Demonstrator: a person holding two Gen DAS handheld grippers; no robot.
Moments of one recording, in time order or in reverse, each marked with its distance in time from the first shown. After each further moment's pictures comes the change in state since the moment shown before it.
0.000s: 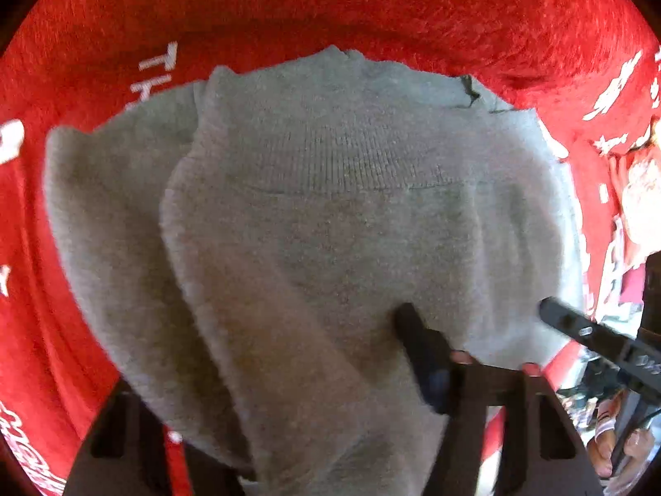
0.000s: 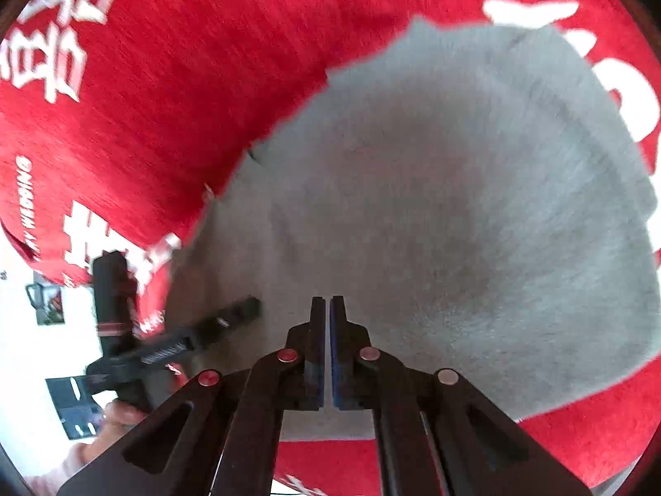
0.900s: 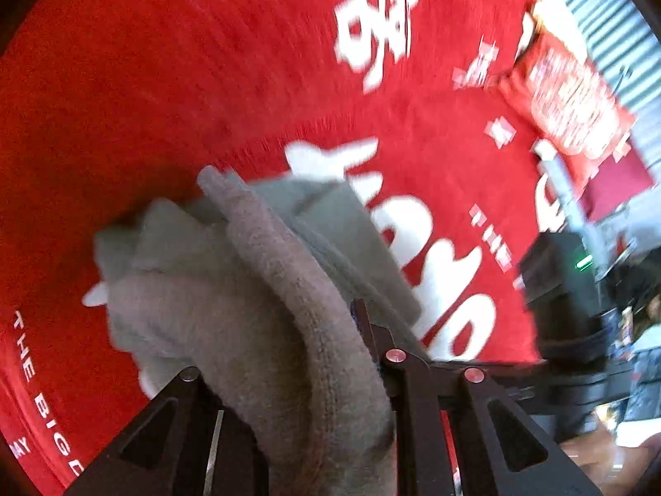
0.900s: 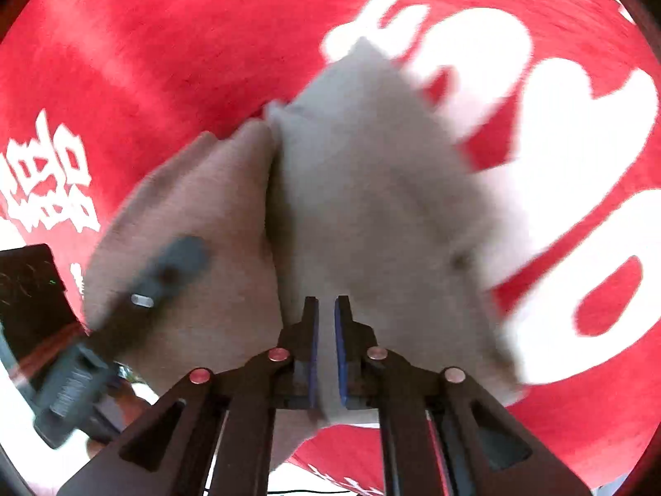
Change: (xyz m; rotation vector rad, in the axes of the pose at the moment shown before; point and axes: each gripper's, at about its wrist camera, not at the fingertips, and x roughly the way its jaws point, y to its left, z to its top) left arm 0.005 -0.275 0.029 0.458 -0.123 -0.018; right arm -0.087 -0.174 0.029 0.304 -0.083 0.261
